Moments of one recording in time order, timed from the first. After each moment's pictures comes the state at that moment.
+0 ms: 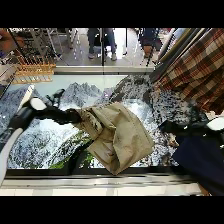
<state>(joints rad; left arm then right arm) -0.14 -1.48 1.30 1.02 -1.09 -1.33 -0.29 -1.03 0.90 -0.93 1.19 1.25</state>
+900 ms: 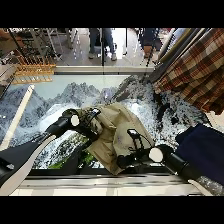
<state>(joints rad) -0.42 -1.64 1.23 1.17 -0.90 -1.05 0.58 -1.04 0.64 -1.10 0.86 1.67</state>
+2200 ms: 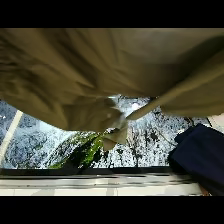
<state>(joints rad) 0.50 -0.98 2.08 0.64 -1.23 -1.28 0.37 -0.84 2.03 -1.44 1.23 1.51</state>
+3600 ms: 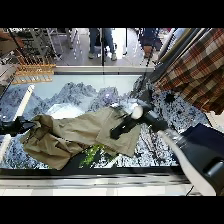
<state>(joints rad) 0.63 -1.38 1.07 0.66 -1.22 -1.04 0.51 -1.59 1.34 -1.18 1.09 1.23</state>
